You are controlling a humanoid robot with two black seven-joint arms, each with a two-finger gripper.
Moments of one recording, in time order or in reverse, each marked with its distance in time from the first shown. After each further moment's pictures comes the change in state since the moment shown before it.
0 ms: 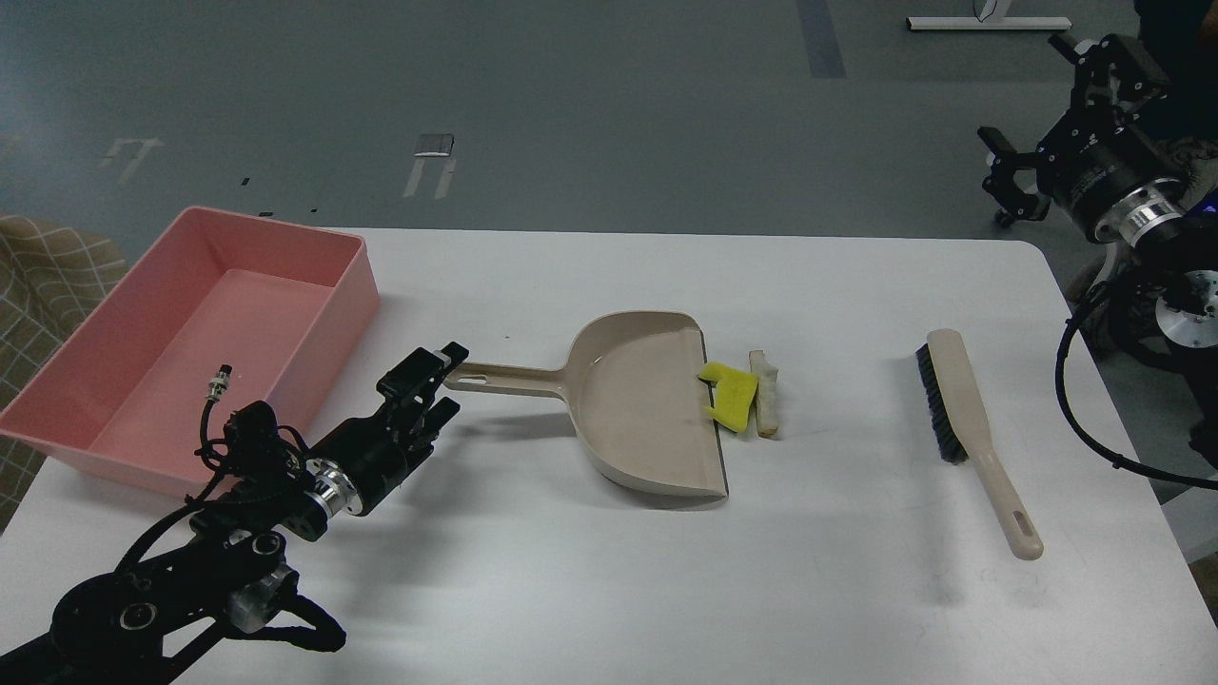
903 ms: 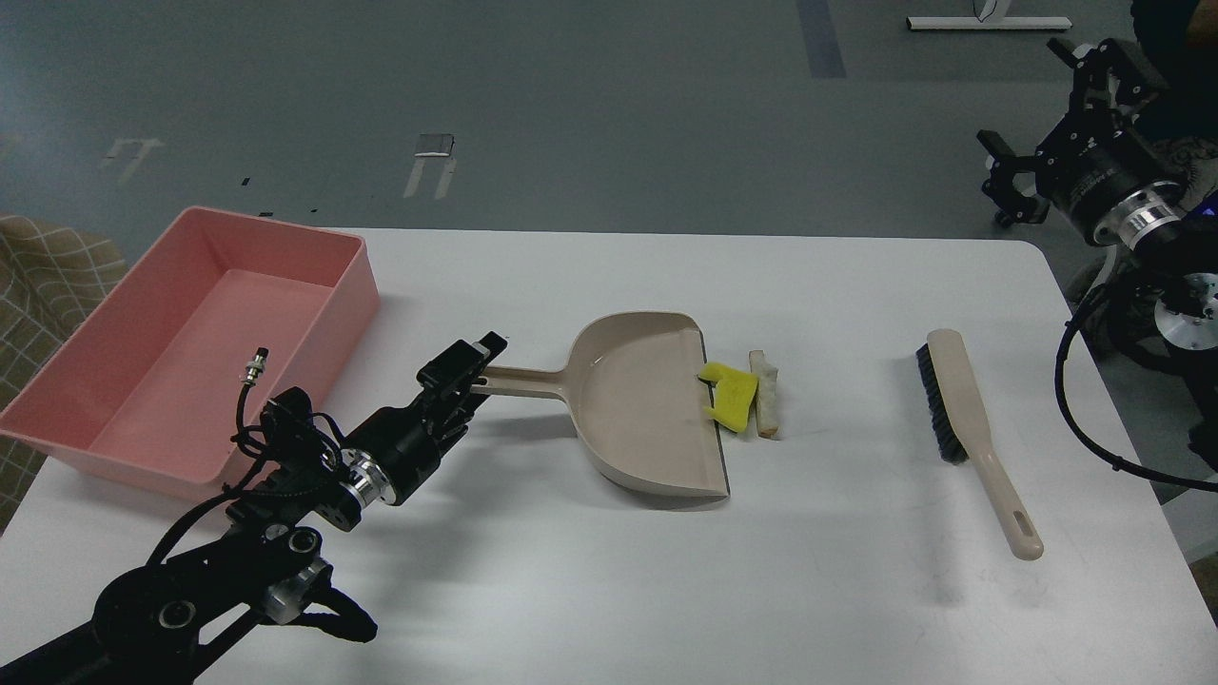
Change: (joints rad) left arm -0.027 -0.058 0.002 -0.006 0.104 0.028 0.002; right arm -0.004 0.000 0.000 0.000 0.000 -0.002 0.000
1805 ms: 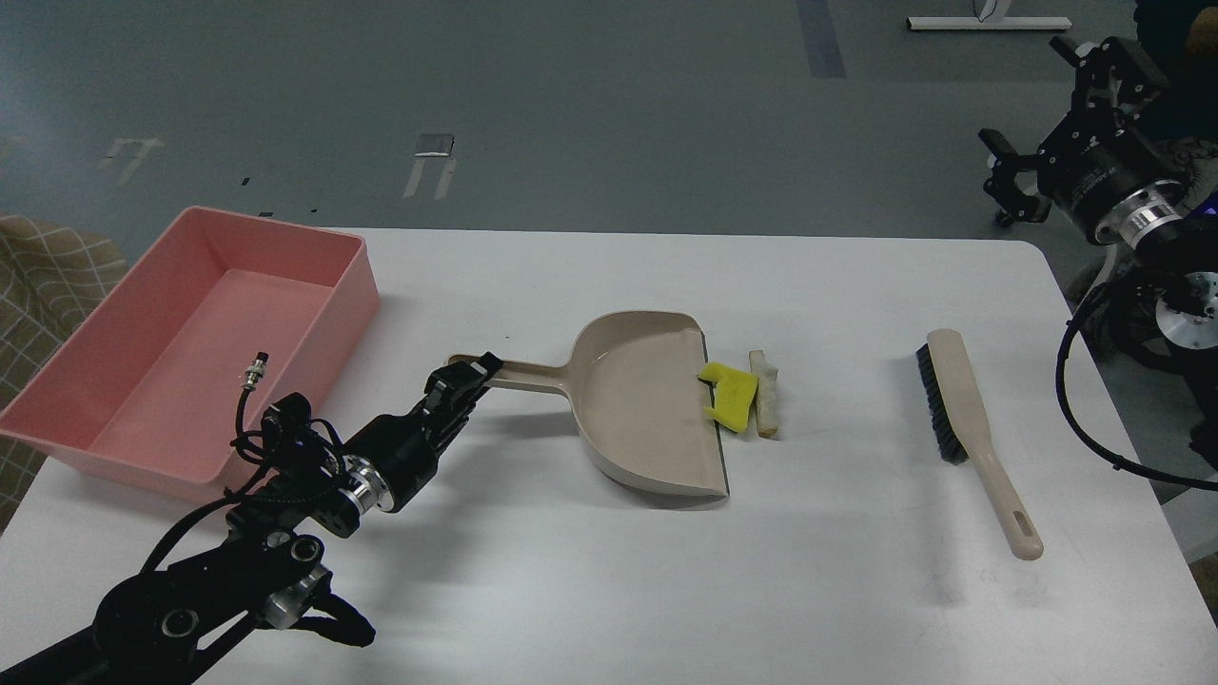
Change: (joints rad) left arm 0.011 0.000 0.001 0.002 0.051 0.025 0.044; right arm 0.001 -0.001 0.002 0.000 0.000 -0.003 0.000
